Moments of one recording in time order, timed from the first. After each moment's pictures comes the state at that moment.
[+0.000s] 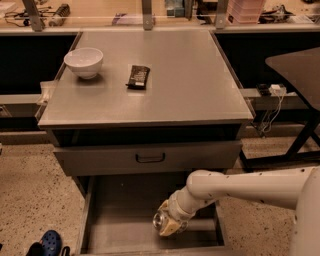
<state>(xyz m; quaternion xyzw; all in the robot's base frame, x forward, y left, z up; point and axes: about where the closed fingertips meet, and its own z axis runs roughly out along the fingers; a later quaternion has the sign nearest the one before) 0.447 -0.030 0.436 -0.69 0.68 0.20 0.18</state>
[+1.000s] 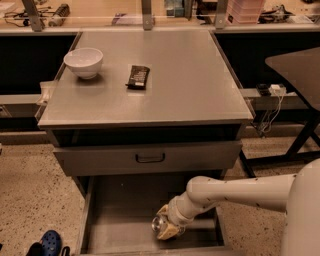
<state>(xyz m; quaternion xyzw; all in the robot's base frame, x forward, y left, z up) 0.441 -0.024 0.401 -0.68 0.68 0.23 0.18</state>
